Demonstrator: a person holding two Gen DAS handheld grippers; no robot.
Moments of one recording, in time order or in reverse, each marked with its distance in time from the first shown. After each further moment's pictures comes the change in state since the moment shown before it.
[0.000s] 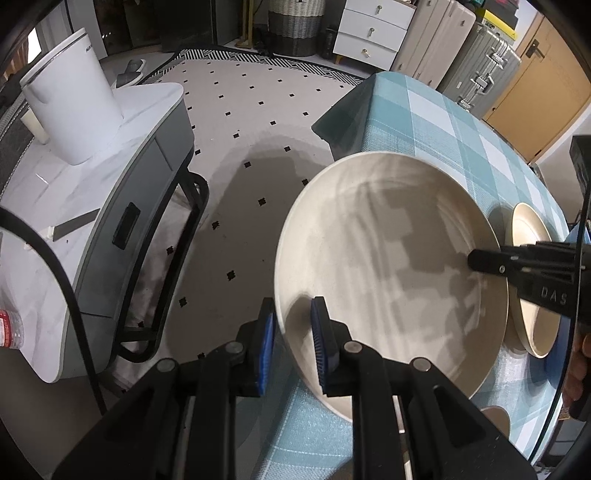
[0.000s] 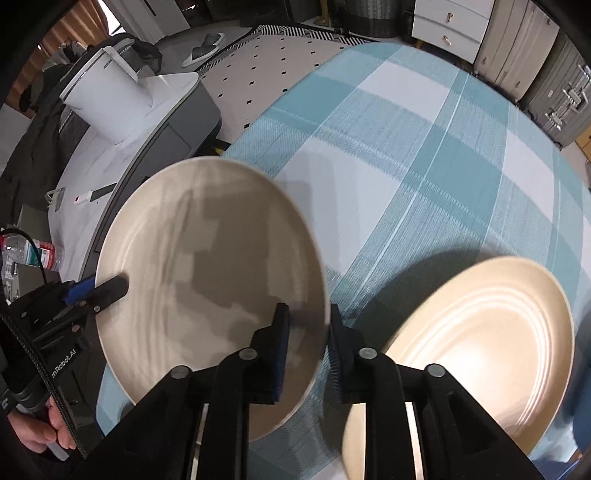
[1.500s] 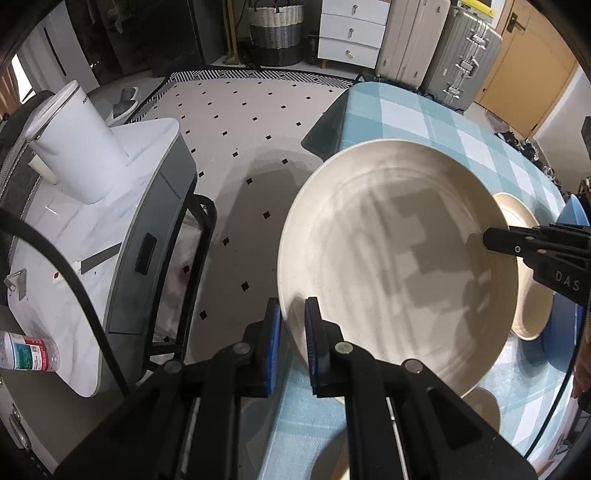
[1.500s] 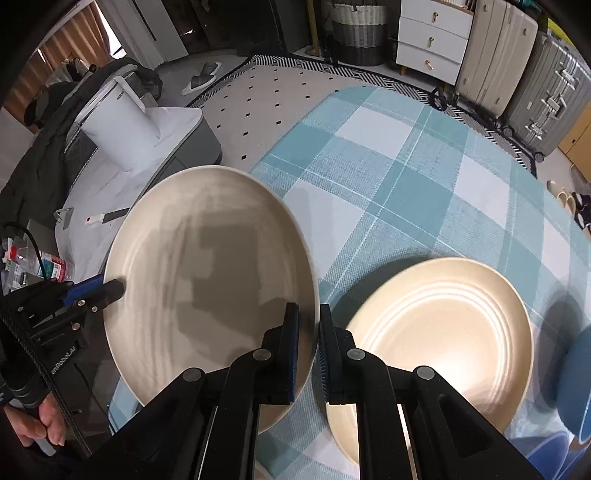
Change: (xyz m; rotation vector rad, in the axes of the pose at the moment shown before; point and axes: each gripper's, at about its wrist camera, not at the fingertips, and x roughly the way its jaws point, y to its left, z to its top) left arm -0.049 -0.026 0.008 0.113 -0.015 0.065; right arm -0.066 -0.001 -0.020 0.016 -0.119 -0.033
